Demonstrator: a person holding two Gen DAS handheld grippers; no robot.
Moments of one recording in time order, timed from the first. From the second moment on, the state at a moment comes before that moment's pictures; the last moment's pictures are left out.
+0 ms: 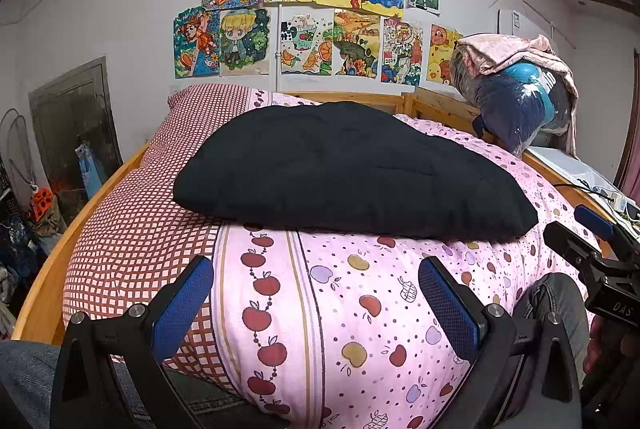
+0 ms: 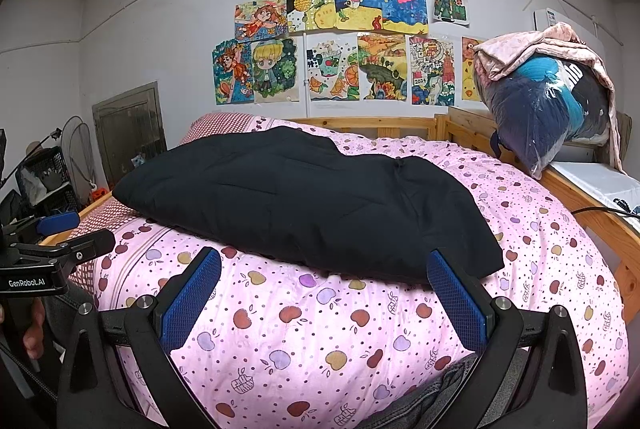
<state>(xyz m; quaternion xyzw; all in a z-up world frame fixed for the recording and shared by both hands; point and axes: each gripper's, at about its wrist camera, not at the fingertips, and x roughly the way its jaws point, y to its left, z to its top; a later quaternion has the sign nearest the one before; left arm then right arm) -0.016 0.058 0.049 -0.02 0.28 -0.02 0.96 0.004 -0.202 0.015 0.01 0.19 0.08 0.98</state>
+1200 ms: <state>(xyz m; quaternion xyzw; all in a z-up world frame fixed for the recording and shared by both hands) -0.018 0.060 0.049 -0.02 0.28 -0.03 0.96 0.003 -0.202 0.013 0.01 0.19 0.08 0.98</state>
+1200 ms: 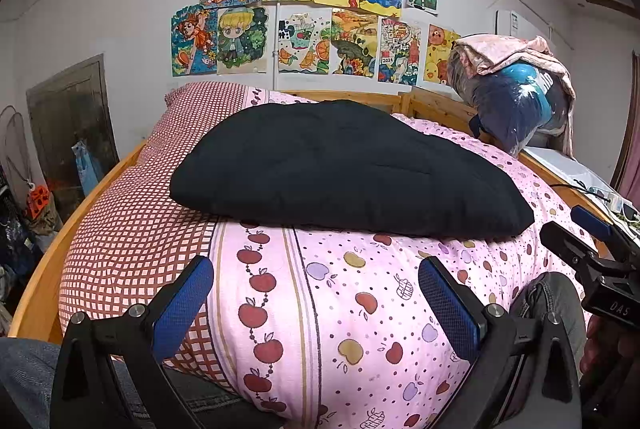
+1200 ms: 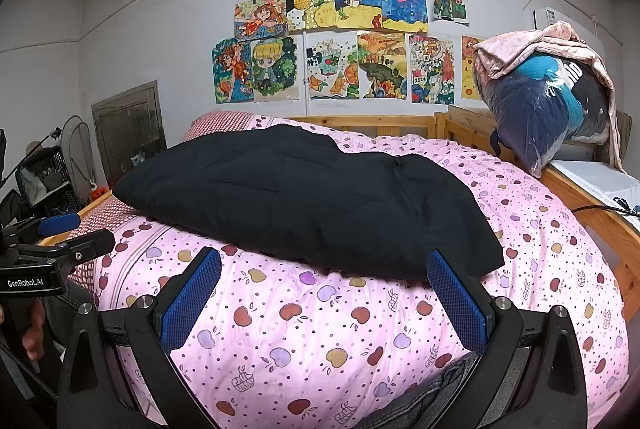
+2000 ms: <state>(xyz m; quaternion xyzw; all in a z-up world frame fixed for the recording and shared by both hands) -0.018 0.070 0.051 -0.05 0.27 -0.02 0.96 0.003 -0.202 0.011 0.01 0.19 0.08 0.98</state>
